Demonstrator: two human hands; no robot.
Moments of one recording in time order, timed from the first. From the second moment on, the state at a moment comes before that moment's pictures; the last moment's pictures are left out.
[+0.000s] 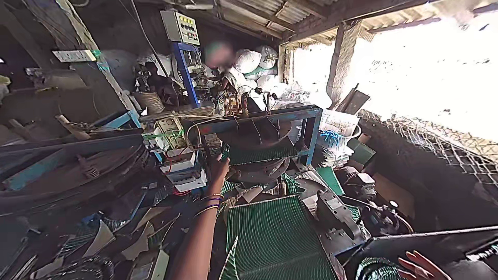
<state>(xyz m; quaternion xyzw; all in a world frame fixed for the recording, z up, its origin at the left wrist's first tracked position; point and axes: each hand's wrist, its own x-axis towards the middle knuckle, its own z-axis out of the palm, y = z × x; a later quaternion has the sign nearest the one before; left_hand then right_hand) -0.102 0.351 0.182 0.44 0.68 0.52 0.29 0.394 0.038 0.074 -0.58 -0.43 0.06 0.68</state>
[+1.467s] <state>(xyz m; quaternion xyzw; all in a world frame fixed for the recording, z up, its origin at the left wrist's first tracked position) -0.018 0.000 0.207 0.47 0.71 0.18 0.48 0.327 0.226 0.192 -0.82 -0.55 0.11 0.12</state>
